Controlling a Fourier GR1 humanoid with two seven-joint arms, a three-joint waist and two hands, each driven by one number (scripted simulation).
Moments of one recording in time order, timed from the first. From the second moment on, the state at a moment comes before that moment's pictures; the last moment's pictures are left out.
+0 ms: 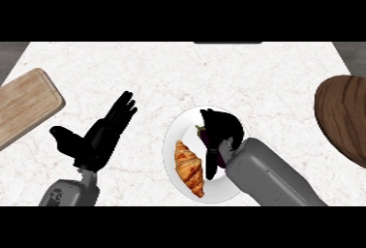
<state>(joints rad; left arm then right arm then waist) -0.14 0.16 -0.19 -1.53 0.28 0.00 0.13 -0.63 -0.17 0.64 -1.32 0.35 0.37 1.03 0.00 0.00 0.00</state>
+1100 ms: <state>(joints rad) -0.13 0.11 -0.14 -1.55 0.23 -0.05 0.15 -0.55 -0.03 0.48 -1.14 0.66 0.36 0.90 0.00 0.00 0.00</state>
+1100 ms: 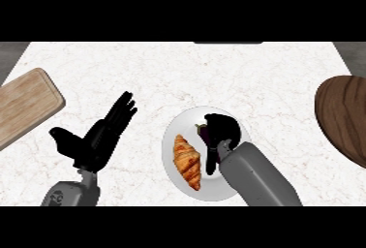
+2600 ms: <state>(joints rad) -0.07 0.09 -0.09 -1.58 0.20 -0.06 0.14 0.09 -0.69 0.49 -1.74 0.85 0.03 0.30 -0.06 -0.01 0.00</state>
